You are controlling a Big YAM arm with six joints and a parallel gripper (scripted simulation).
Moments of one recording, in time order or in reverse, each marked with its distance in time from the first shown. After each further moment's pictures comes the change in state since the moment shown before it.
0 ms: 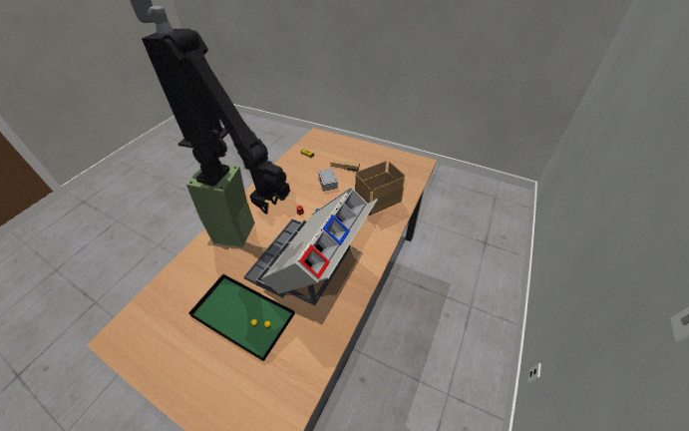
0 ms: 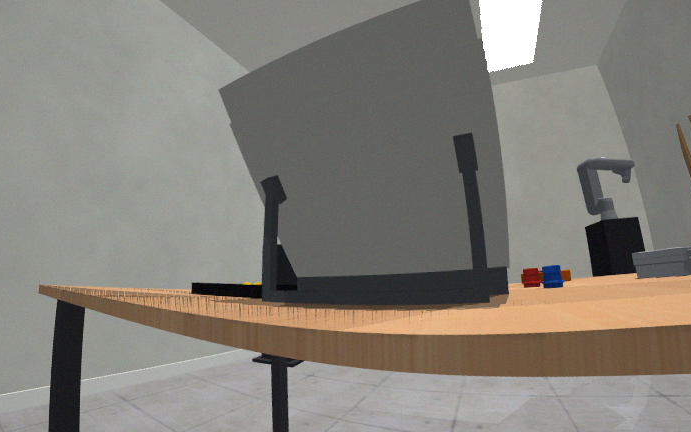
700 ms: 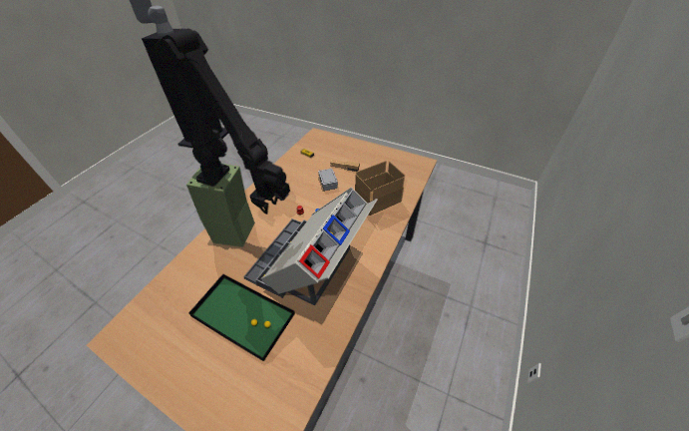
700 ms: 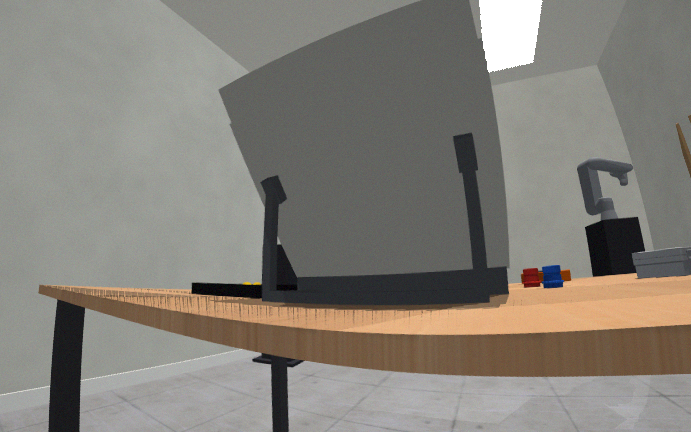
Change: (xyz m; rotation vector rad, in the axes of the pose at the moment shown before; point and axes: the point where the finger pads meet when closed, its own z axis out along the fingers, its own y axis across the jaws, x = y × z) arm 0.000 0.000 0.000 0.000 0.000 0.000
